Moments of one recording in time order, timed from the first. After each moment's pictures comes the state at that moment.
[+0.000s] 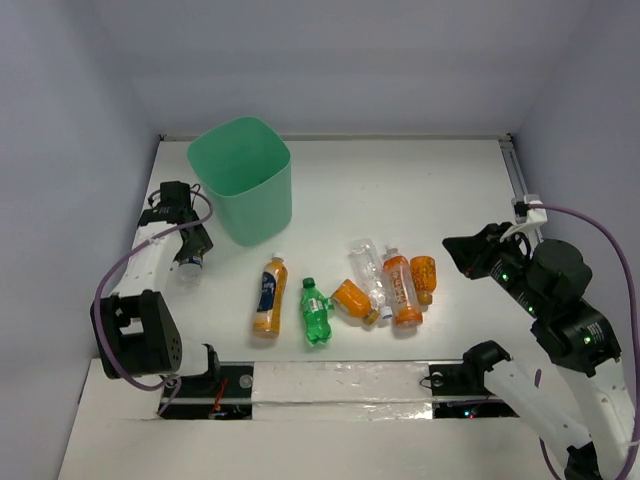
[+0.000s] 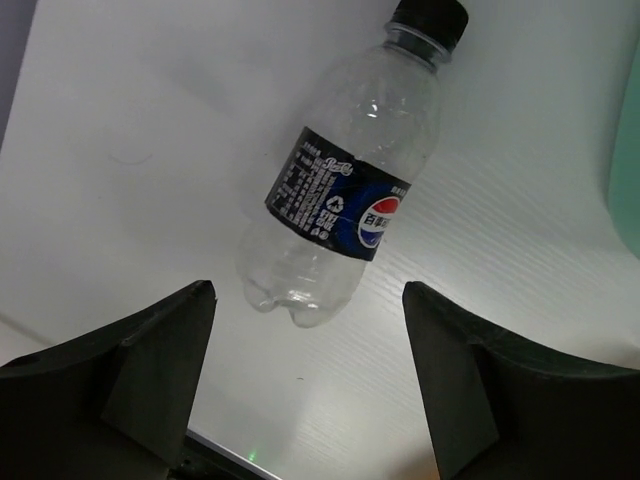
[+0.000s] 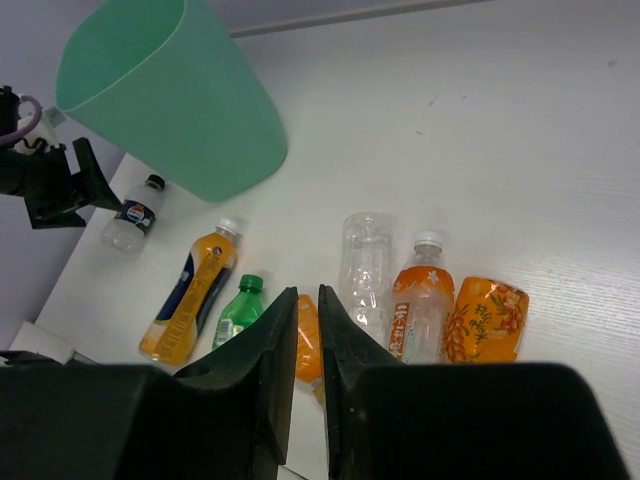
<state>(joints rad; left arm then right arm) 0.10 1.36 1.00 -0.83 -0.33 -0.41 0.42 0.54 1.03 -0.68 -0.06 0.43</state>
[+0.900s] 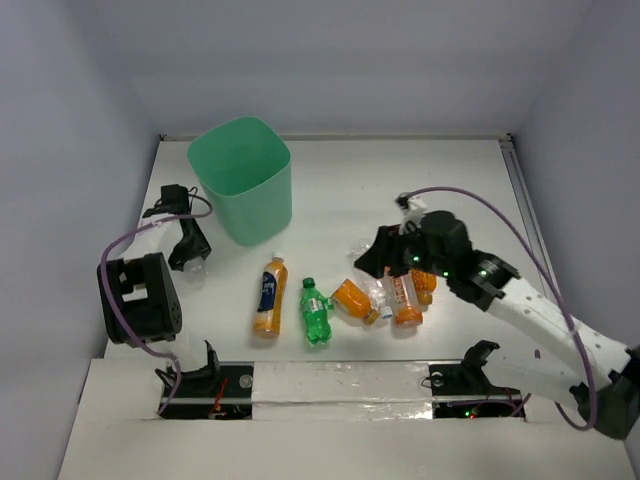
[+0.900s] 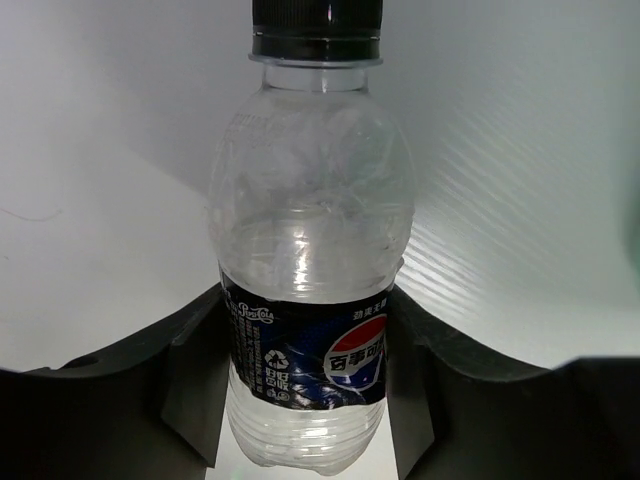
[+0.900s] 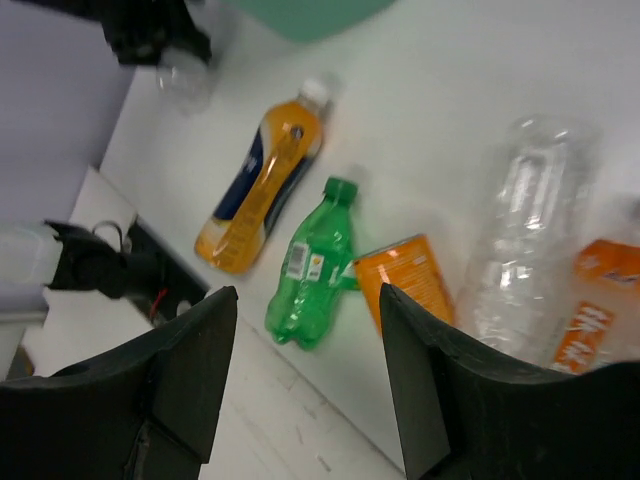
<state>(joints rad) 0.16 1.61 1.00 -0.68 -0.23 -0.35 0.66 0.90 0.87 -0.37 -0.22 0.56</state>
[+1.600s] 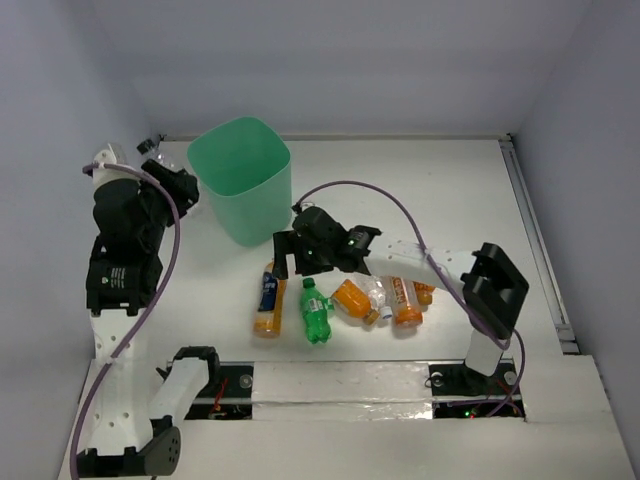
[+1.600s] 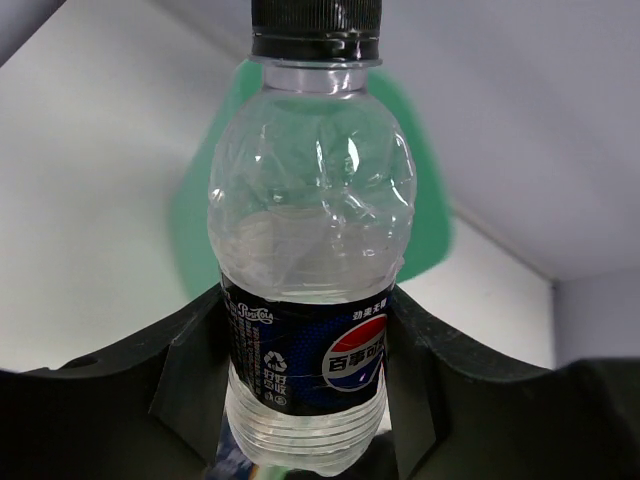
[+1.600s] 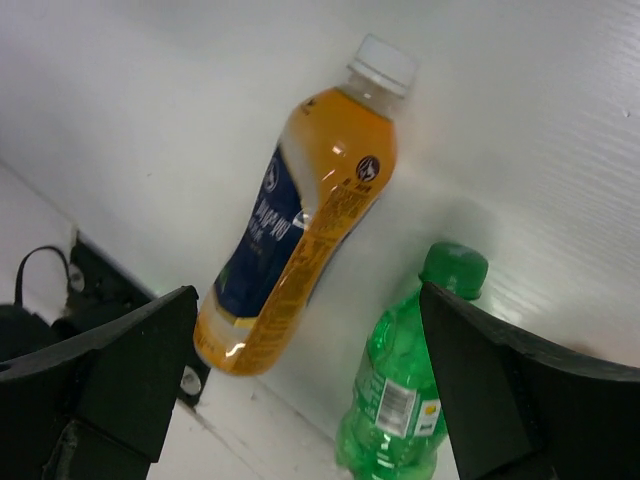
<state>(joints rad) 0.02 0.83 1.22 -0.71 -0.08 -0.64 1.01 1.75 1.34 -0.34 0.00 0.72</state>
